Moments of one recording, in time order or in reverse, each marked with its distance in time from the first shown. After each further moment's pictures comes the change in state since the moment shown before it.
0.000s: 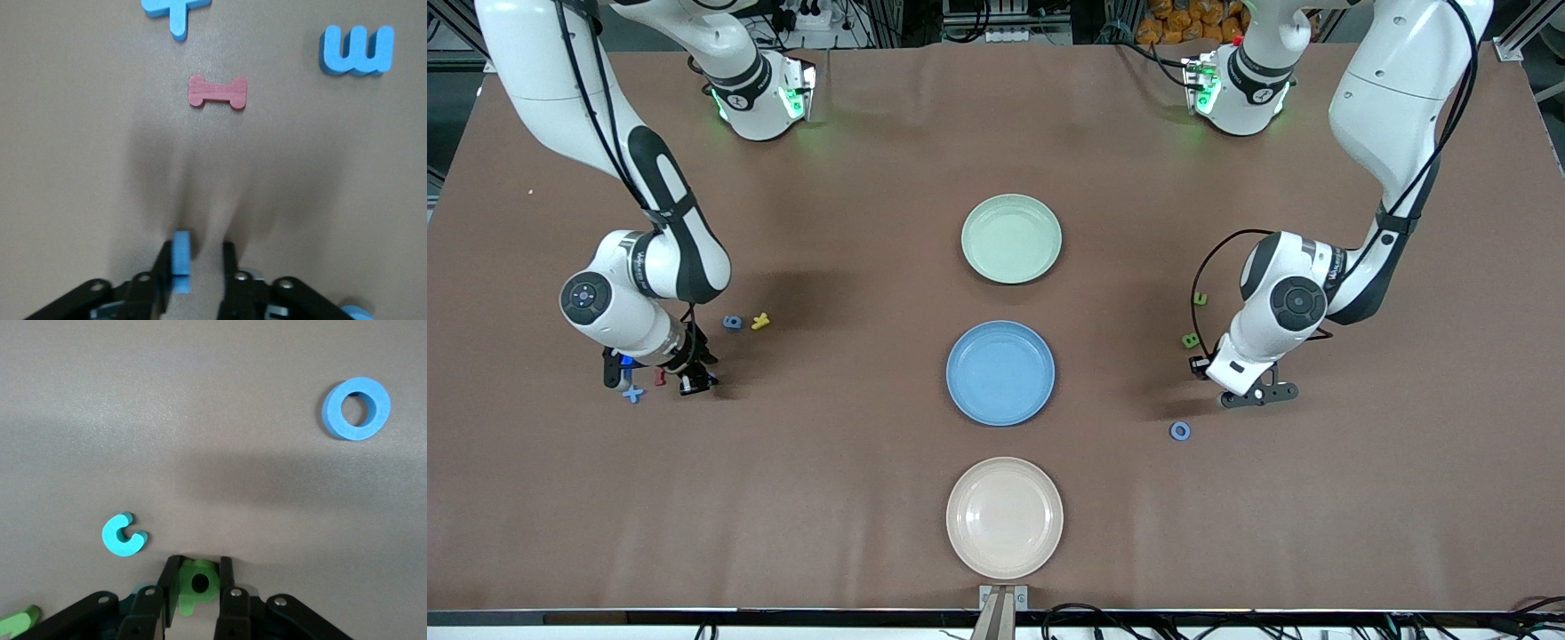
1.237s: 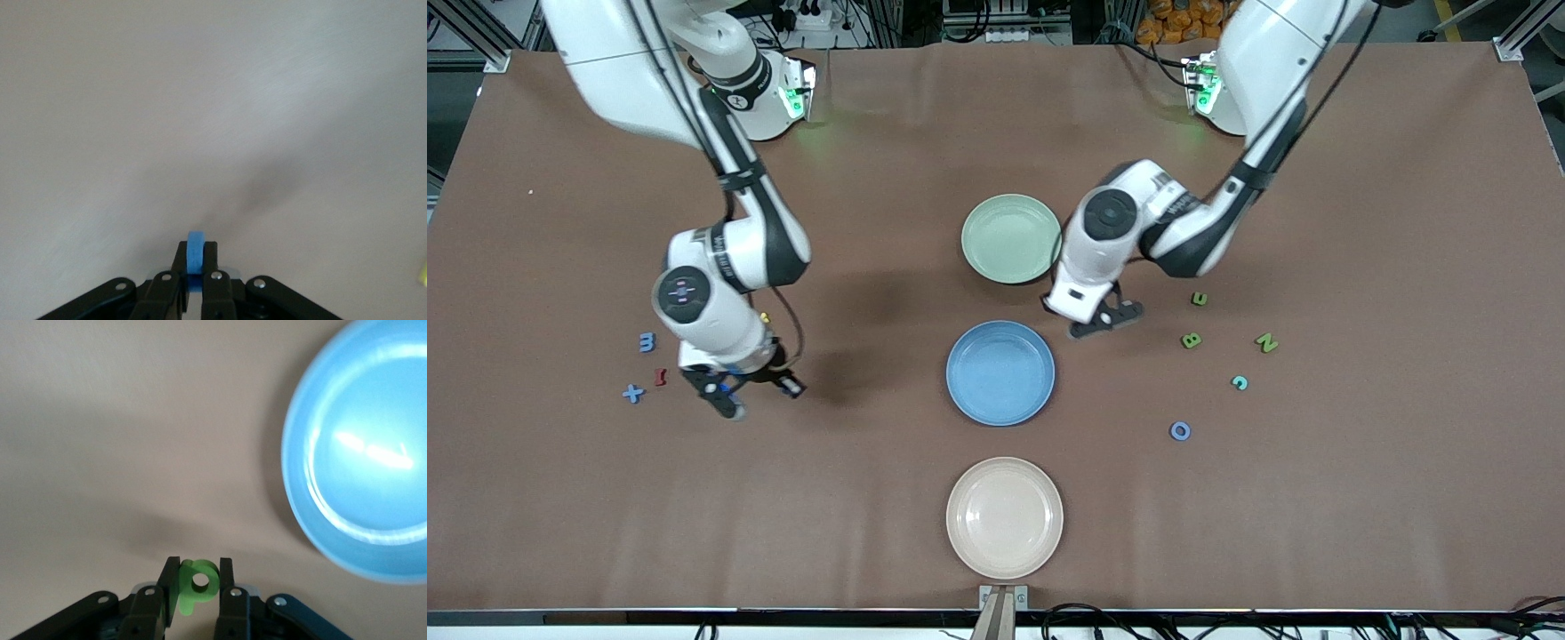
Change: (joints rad) left arm -0.281 -0.050 -0.209 0.062 0.001 -0.160 -0.657; right arm 0.217 -0.016 0.087 0.193 -0.073 -0.138 -0.306
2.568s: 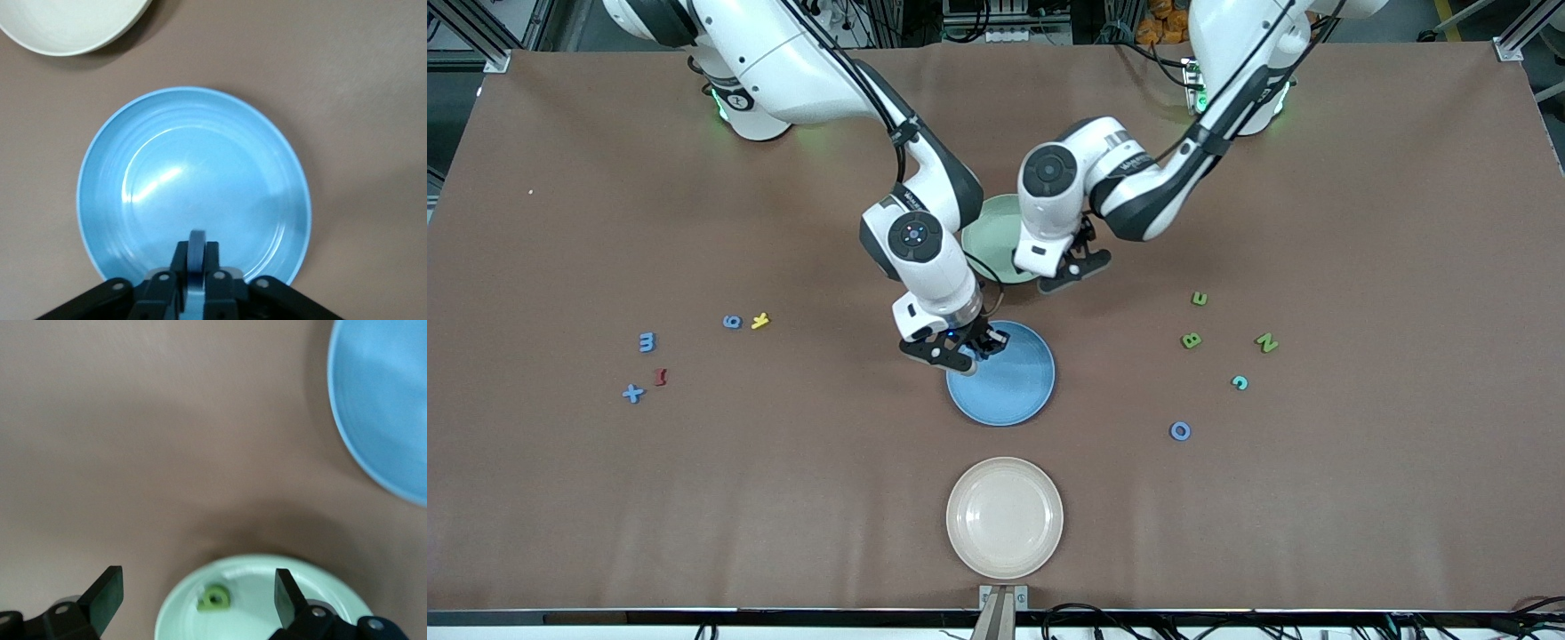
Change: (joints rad) left arm -0.030 -0.034 -0.076 -0.005 0.004 -0.182 -0.191; right arm 0.303 0.209 0.133 0.344 0.001 0.003 0.127
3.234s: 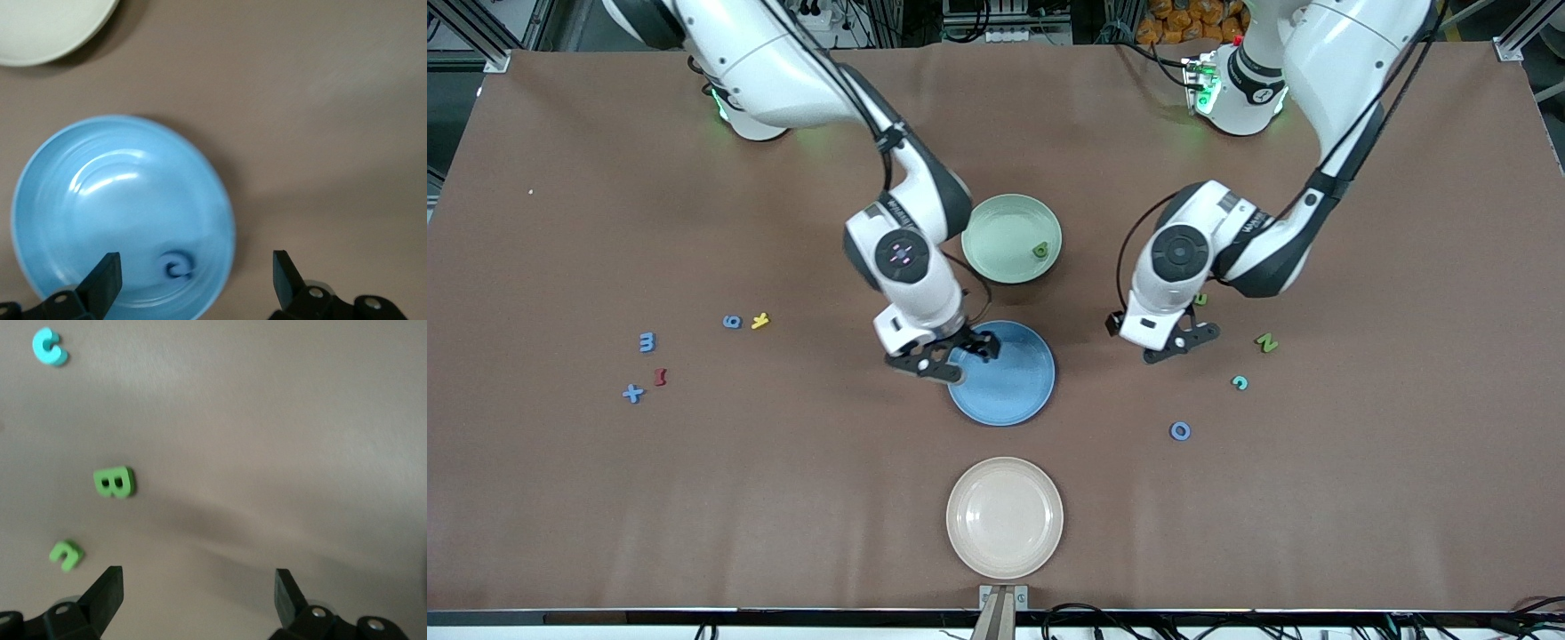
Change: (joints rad) left arm 0.302 0.002 0.012 -0.033 0.103 0.048 0.297; right arm -0.069 -0.013 -0.002 0.036 -0.004 -0.176 -0.179
